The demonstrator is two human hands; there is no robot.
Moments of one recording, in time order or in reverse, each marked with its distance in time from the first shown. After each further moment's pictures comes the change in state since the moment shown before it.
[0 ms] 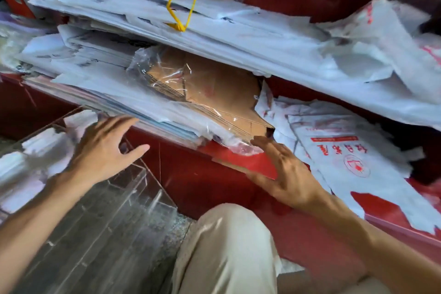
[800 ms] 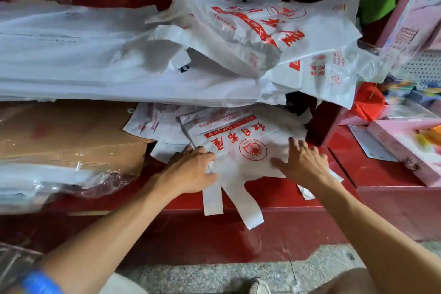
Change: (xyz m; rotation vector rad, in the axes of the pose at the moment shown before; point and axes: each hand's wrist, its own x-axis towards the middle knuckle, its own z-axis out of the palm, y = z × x) left_hand 0.104 0.393 0.140 -0.018 -0.546 0.511; right_hand -0.118 0.264 -0.074 -0.368 -0.097 0.969
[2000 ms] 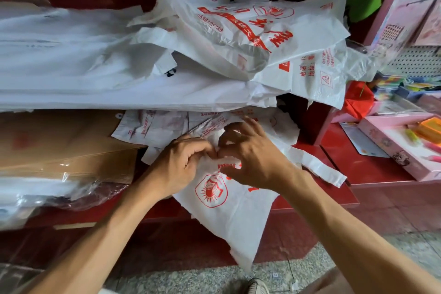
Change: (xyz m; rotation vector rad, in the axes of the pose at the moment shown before) left_hand -0.008 -0.005 -0.021 -0.500 0.501 0.348; right_hand -0.013 -0.065 -0.033 0.218 0.449 -0.929
